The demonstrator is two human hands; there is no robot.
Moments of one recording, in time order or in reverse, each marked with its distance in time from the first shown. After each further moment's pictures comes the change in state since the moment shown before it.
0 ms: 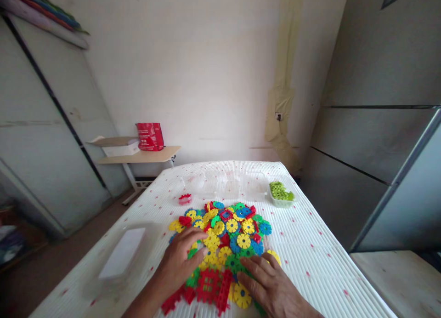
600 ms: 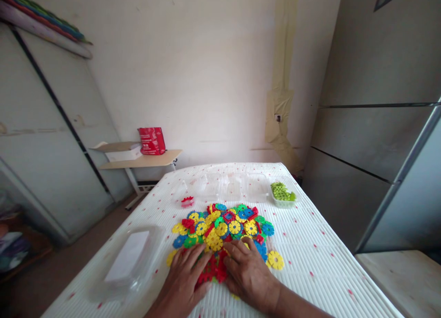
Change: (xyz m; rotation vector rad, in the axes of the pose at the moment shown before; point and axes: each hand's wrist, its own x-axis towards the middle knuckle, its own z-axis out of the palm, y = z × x) left_hand -0.046 -0.043 0.031 0.591 -0.102 0.263; right_hand 0.068 -0.013 0.020 -0.010 0.128 0.058
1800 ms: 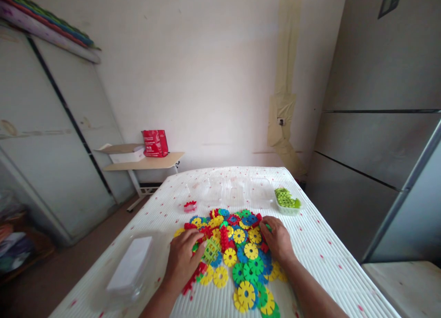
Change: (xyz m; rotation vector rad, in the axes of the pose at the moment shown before) left_hand 0.050 -0.029 -0.011 -0.175 0.283 -0.266; right_hand -0.004 0.106 0.018 0.254 0.348 0.678
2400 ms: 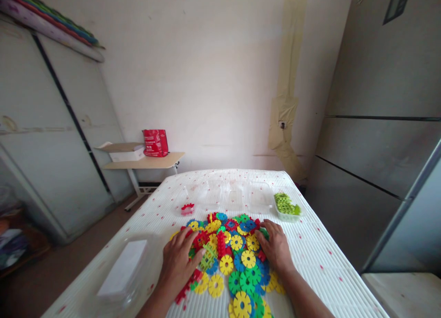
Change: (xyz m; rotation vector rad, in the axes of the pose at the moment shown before) left_hand -0.007 -0.011 0.018 0.177 -0.024 -0.112; right_hand 0.002 0.010 0.006 -0.111 0.029 -0.056
